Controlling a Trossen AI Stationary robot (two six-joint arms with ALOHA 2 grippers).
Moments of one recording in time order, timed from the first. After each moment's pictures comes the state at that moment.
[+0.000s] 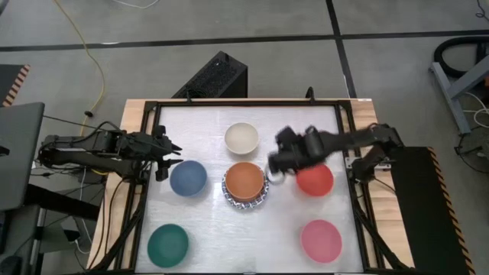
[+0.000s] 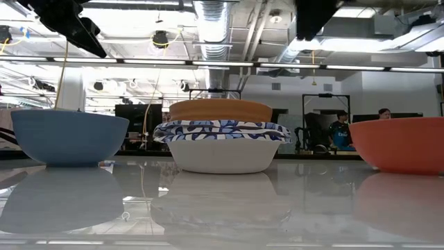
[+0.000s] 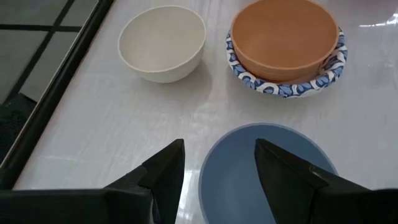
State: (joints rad) left arm -0.04 0.62 0.78 -0.81 -0.24 -0.07; right arm 0.16 1.64 1.73 -1.55 0.66 1.02
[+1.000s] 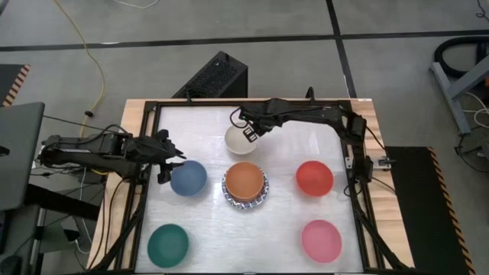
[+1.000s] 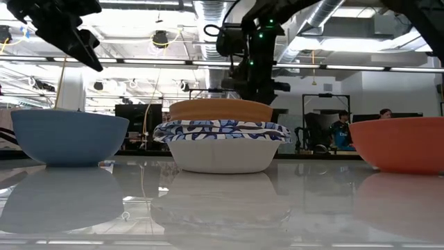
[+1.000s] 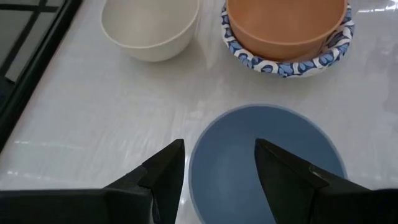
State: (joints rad) left arm -0.04 0.63 0.71 -0.79 -0.21 -0.10; right arm -0.32 1.97 1.73 -1.04 0.28 0.57
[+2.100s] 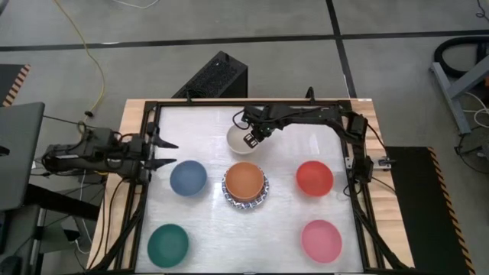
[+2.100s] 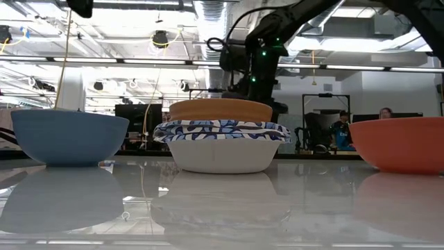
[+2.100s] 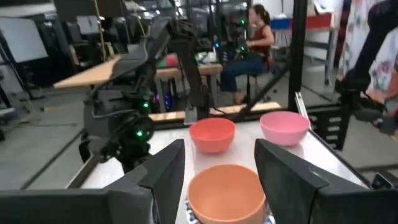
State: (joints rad) left arm -0.04 0.26 0.56 -0.22 -0.03 0.09; right arm -0.35 1.96 1.55 -0.81 0.12 0.46
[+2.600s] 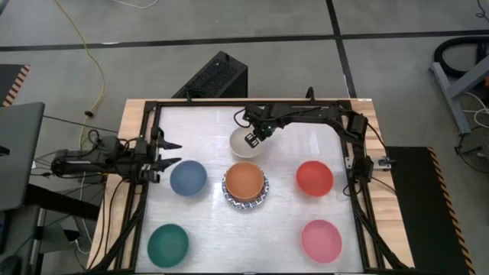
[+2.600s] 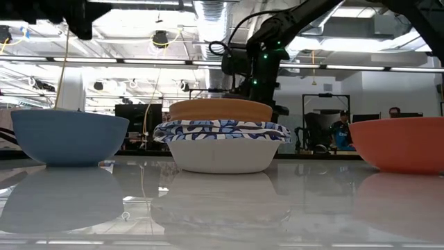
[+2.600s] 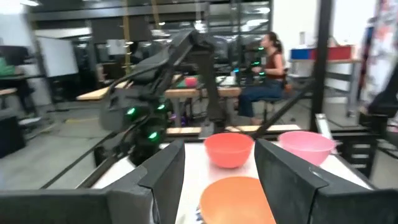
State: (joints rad) left arm -0.04 0.12 0.30 0.02 -0.13 0.06; right arm -0.37 1.96 1.53 -0.80 0.07 0.45
